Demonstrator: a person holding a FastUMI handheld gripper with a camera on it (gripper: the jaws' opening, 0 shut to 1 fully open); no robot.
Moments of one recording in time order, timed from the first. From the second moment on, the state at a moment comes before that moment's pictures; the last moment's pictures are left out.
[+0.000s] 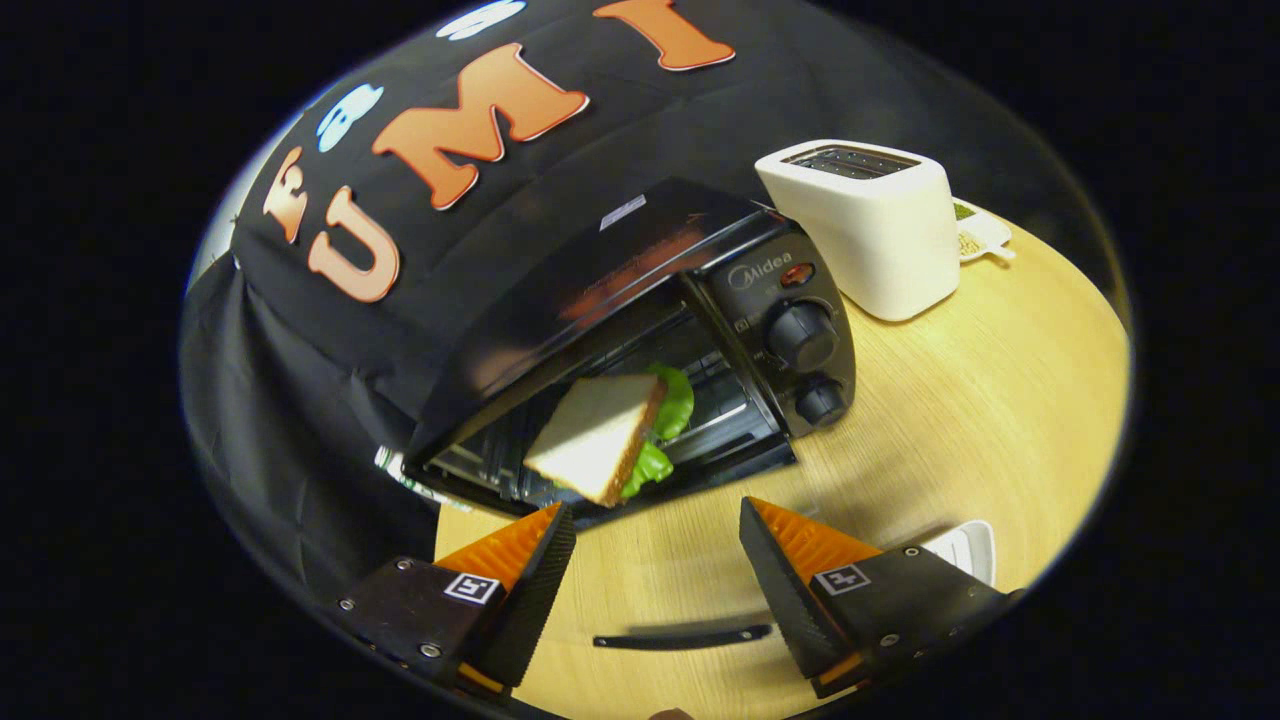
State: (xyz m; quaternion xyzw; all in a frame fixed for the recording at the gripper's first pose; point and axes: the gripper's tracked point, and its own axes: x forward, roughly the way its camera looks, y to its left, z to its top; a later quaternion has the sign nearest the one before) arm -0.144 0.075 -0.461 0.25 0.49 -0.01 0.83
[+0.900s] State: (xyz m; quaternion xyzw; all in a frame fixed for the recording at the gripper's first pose) arm -0.272 0.091 -0.511 0.03 0.64 0.12 0.76
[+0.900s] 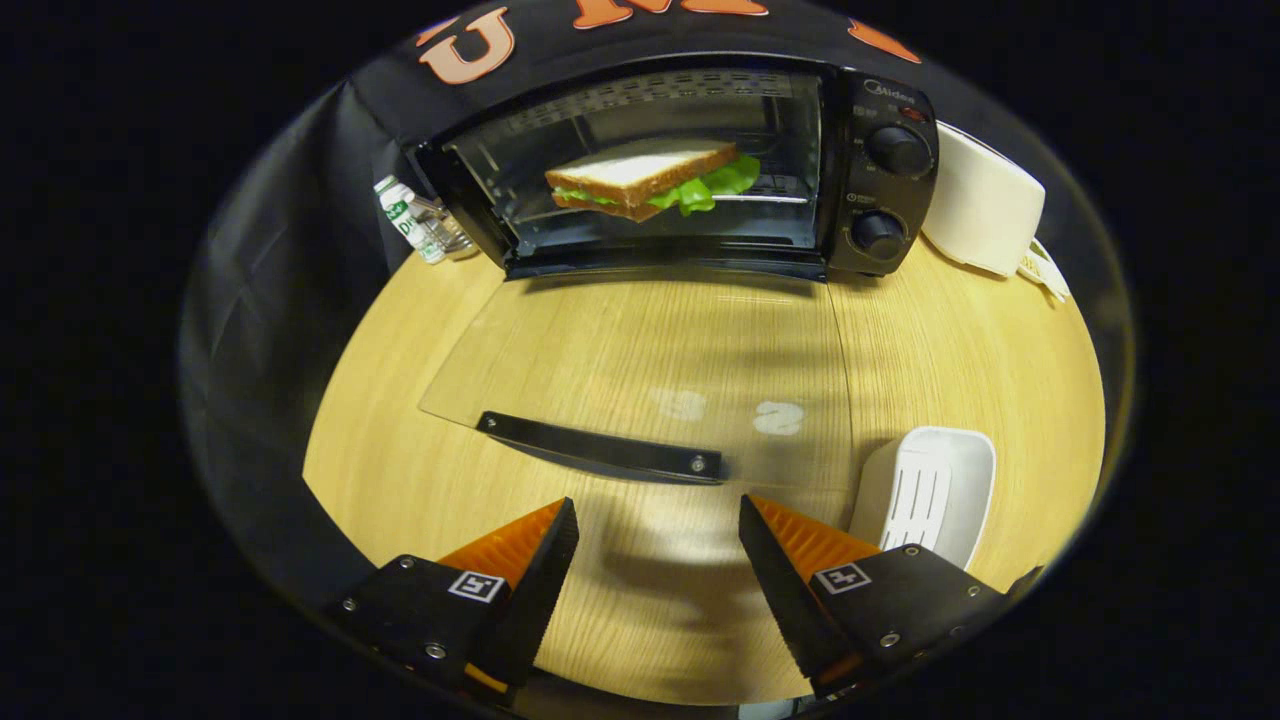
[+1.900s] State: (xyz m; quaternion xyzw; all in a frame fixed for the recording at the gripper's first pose) arm -0.134 0.105 -0.410 0.10 0.50 0.15 0.85
